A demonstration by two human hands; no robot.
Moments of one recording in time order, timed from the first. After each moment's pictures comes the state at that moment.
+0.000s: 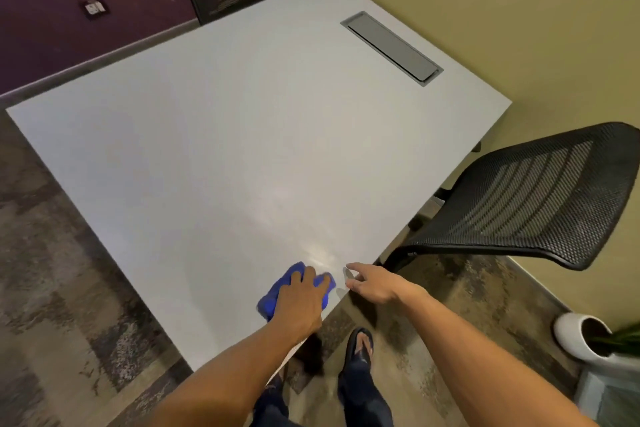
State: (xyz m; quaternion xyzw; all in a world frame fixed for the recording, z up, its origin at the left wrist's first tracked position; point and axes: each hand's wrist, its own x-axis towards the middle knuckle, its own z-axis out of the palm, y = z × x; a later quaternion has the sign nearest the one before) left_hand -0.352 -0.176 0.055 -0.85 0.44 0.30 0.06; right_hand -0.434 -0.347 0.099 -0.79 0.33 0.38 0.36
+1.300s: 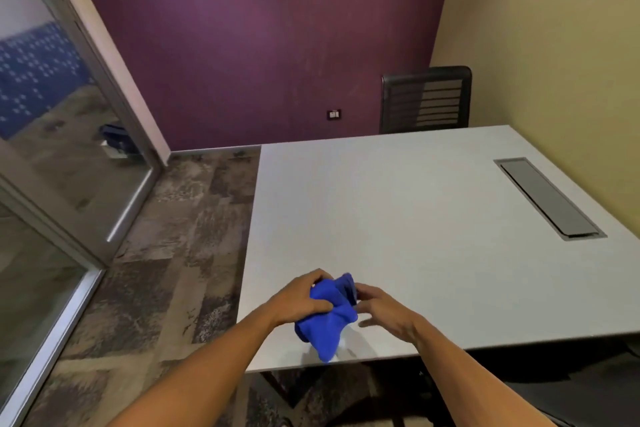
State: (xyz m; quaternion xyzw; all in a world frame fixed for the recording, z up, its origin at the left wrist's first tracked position) left_hand -0.382 -0.138 0.213 -0.87 0.13 0.25 -0.41; right_hand -0.394 -0.363 0.184 -0.75 -0.01 0.34 0.57
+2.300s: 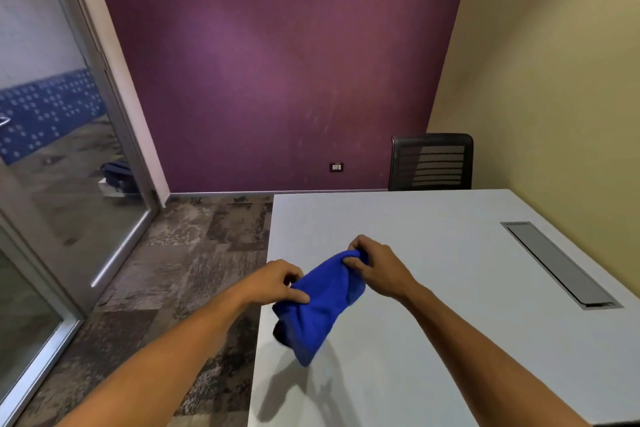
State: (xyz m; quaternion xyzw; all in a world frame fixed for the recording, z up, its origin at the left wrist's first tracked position) left_hand -0.285 -0.015 0.306 -0.90 0.19 0.18 -0.35; right_hand -0.290 -0.278 0.329 -0.90 -0.15 -0.01 0.41
